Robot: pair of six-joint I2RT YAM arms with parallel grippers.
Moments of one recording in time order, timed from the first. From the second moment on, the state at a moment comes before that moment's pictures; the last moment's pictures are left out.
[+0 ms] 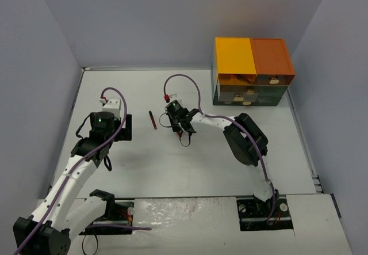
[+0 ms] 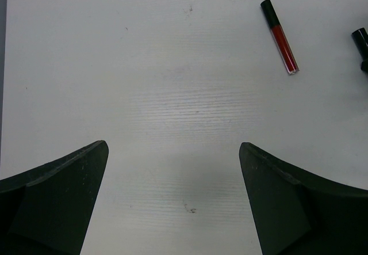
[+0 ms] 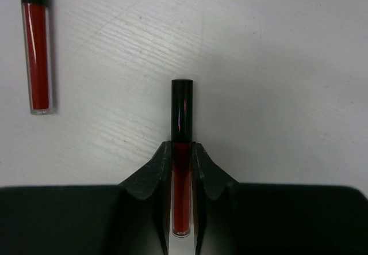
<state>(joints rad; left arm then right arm) -0.28 0.89 0.77 -0.52 -0.26 -0.09 0.79 2.11 1.43 -0.22 0.23 0.35</state>
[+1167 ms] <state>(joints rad) -0.28 0.89 0.77 -0.52 -0.27 -0.09 0.15 1.56 1.50 -0.52 -0.30 -0.71</state>
